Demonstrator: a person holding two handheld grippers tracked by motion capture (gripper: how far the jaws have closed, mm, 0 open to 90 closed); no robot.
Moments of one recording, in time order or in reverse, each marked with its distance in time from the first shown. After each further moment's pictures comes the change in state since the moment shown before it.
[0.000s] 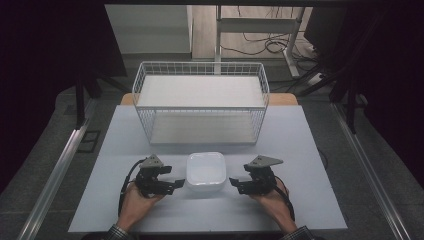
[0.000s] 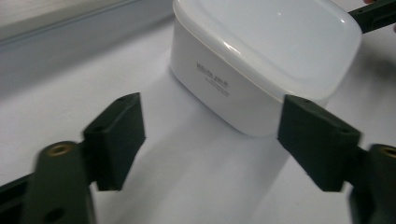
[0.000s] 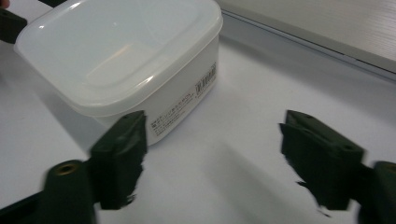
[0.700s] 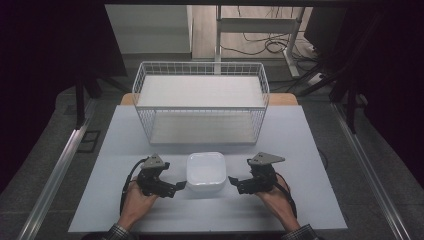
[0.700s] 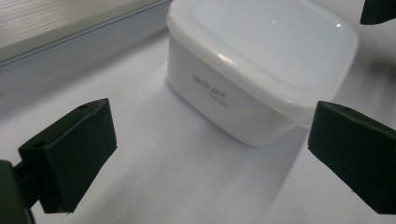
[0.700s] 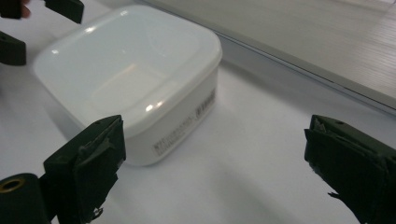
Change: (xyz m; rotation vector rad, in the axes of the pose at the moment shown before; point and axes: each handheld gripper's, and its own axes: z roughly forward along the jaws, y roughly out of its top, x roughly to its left) left arm -0.002 0.004 0.003 -0.041 -0.007 0.050; right arm 0.000 0.011 -0.006 -0.047 0.005 -0.027
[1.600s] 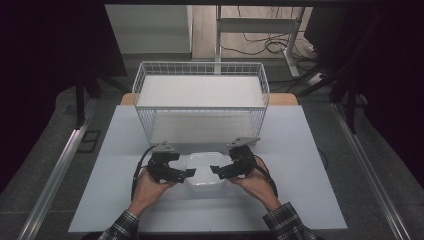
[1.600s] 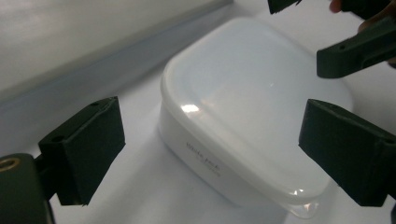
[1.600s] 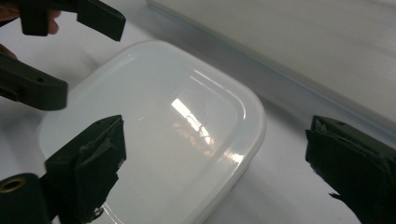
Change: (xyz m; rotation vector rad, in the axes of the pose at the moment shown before) left arm 0.005 0.037 0.022 0.035 -0.026 -0.044; right arm 0.011 0.051 0.046 0.105 0.063 0.027
